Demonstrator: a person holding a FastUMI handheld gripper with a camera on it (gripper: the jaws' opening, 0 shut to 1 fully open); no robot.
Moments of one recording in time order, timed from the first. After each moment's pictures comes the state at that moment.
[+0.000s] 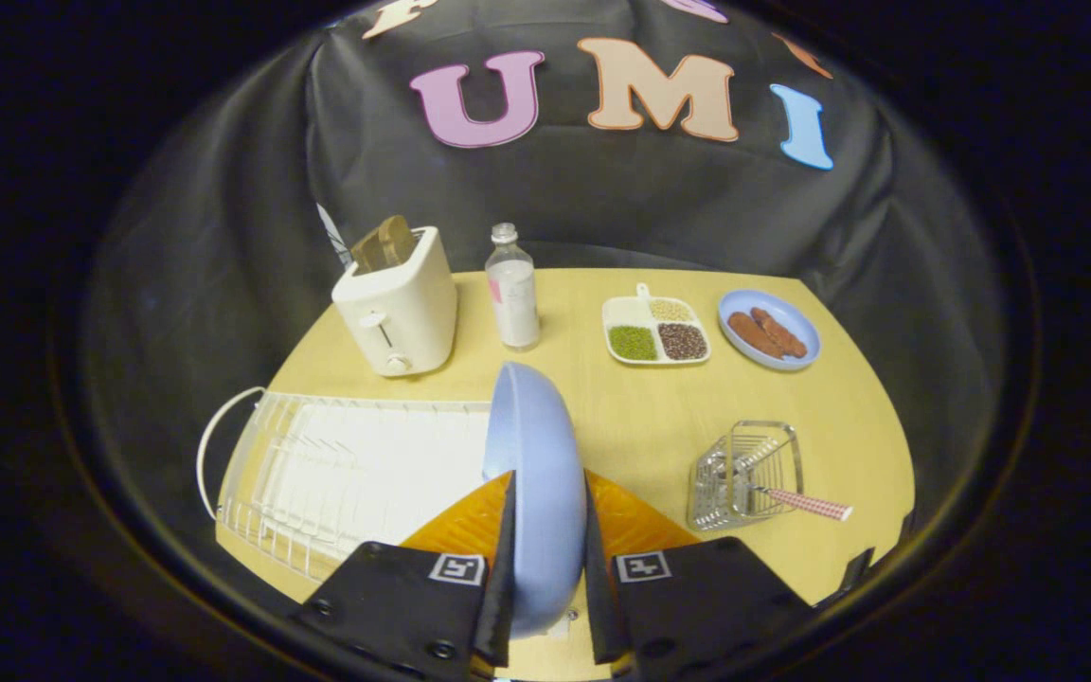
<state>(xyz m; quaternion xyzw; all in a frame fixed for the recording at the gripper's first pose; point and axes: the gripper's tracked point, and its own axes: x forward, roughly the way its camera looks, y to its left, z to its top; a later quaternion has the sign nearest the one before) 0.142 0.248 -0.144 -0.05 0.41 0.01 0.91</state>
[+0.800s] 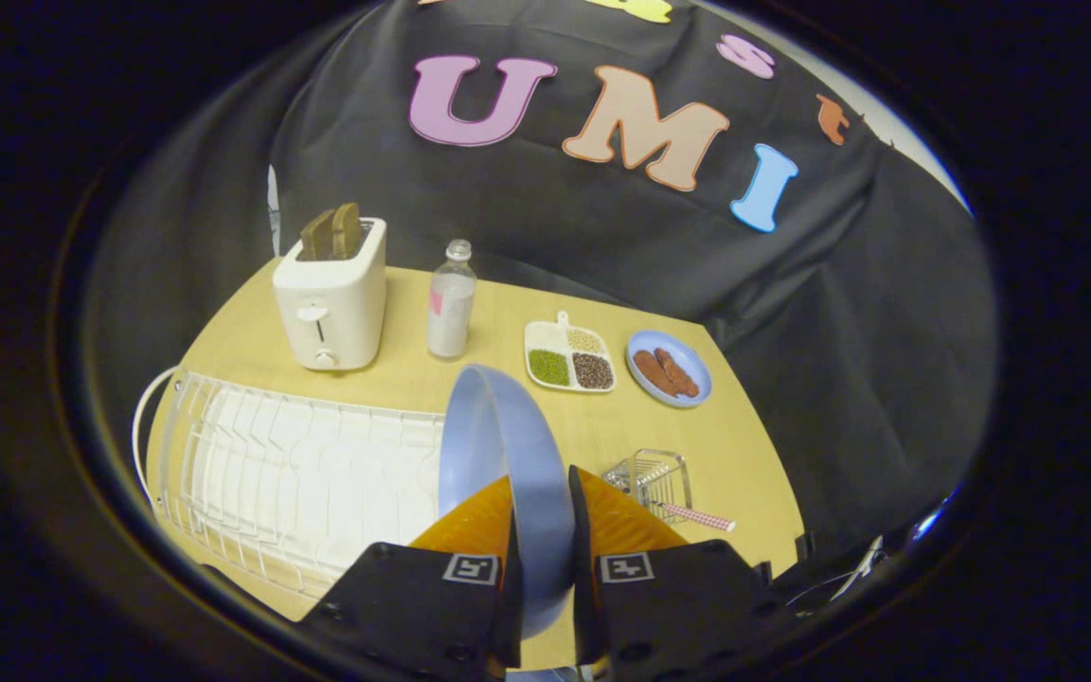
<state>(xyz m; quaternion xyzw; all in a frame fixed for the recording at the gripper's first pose) 0.144 0.249 -0.081 -0.13 0.38 -0.10 0.91</state>
